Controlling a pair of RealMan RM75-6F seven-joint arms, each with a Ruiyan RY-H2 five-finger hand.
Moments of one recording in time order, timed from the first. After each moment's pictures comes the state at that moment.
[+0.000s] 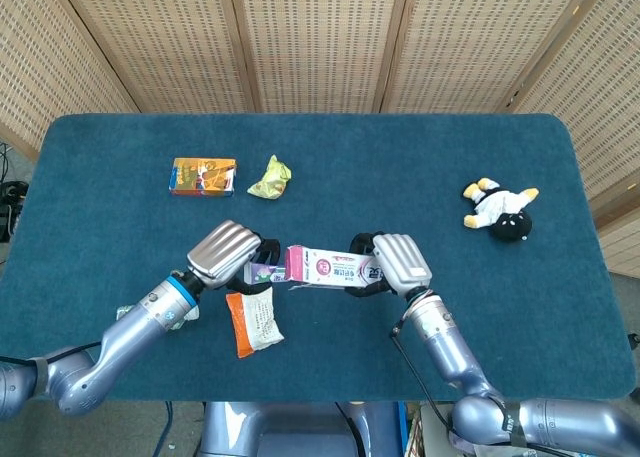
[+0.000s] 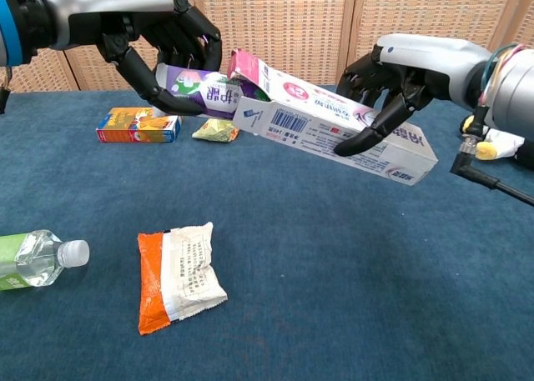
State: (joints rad) left arm -0.87 -1.19 -0.20 -1.90 1.19 0.89 0.16; right arm 0.74 -1.43 0.28 -1.88 -0.88 1.11 -0.31
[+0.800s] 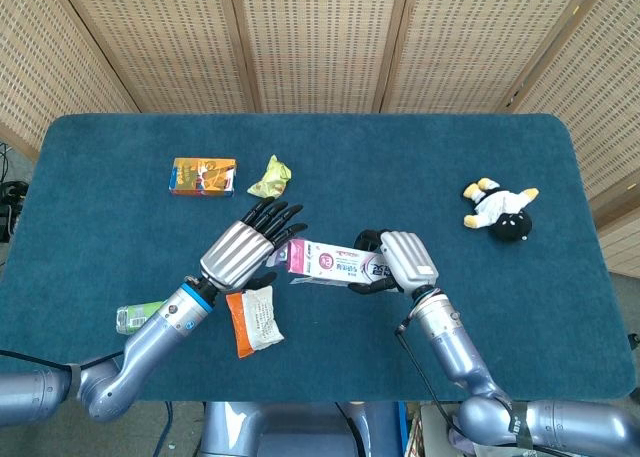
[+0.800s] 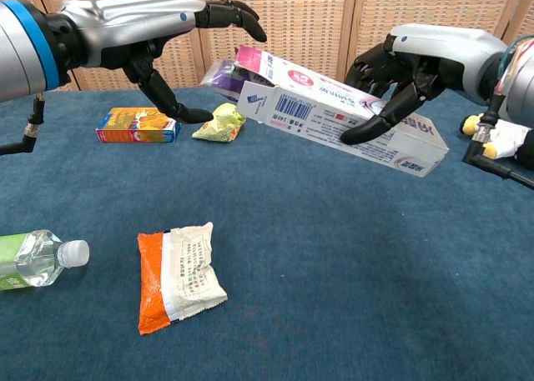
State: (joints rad) left arm -0.87 -1.33 -0.17 -1.85 1.20 1.05 0.46; right arm 0.71 -1.41 0.29 -1.89 -0.90 1.11 -0.23
